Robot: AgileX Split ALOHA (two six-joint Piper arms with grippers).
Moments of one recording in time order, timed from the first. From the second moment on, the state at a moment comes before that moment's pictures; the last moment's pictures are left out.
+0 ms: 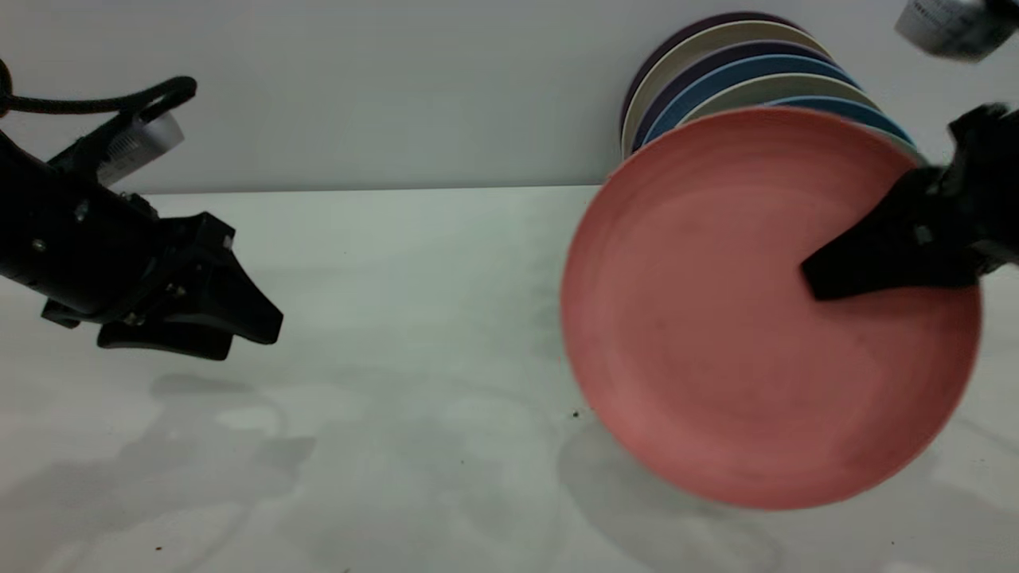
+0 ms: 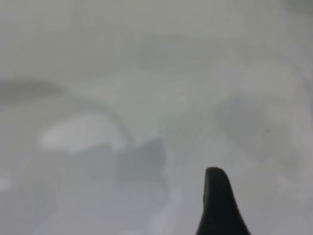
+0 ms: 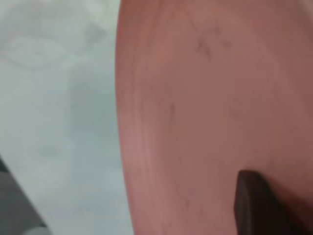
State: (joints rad) left arm -0.02 1.90 -0.82 -1.22 0.42 1.15; right arm 0.03 1.65 -0.68 1.37 0.63 -1.76
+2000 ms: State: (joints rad) left arm -0.02 1.90 -0.82 -1.16 0.41 1.13; right arm 0.04 1.52 -0.74 1.11 0.58 -2.12
